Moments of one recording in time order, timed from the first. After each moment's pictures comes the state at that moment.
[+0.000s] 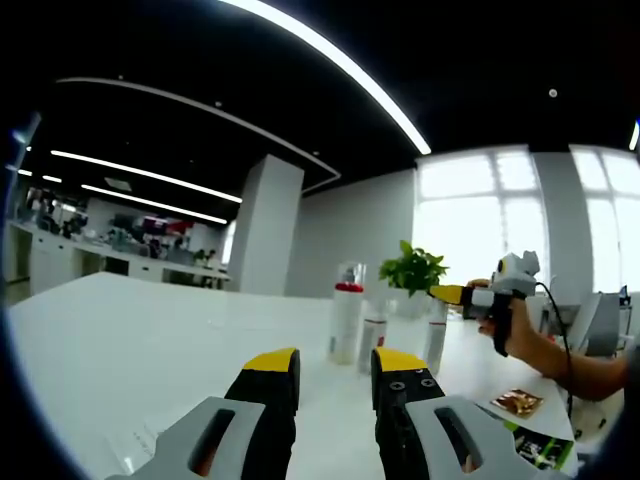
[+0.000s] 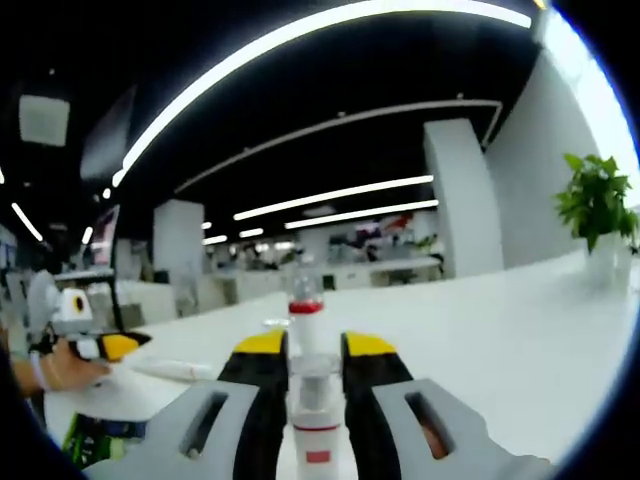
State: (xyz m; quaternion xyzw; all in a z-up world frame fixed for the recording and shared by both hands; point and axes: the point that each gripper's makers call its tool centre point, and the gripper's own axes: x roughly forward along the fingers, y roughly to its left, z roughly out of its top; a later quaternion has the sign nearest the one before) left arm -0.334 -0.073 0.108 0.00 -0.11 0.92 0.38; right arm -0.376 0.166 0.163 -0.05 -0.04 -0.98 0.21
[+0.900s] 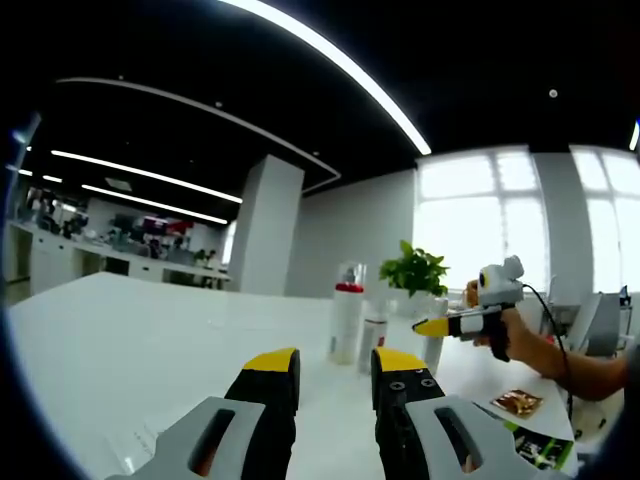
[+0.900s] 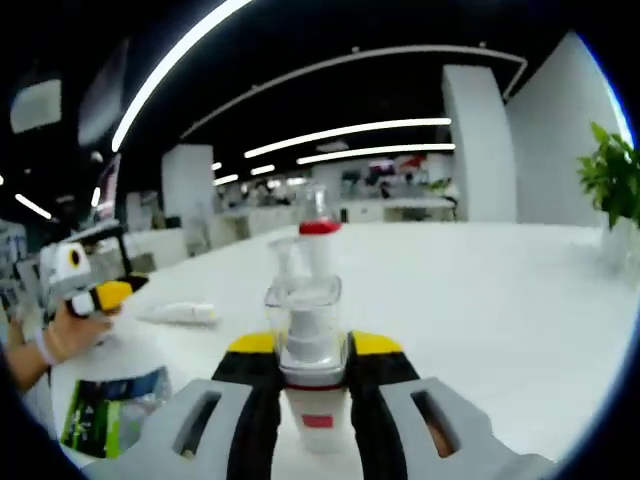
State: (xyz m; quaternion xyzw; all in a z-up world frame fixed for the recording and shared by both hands) left arm -0.335 -0.074 0.108 0.00 -0.11 0.92 0.38; right arm -0.388 0.144 0.104 0.09 -0.01 -0.97 0.24
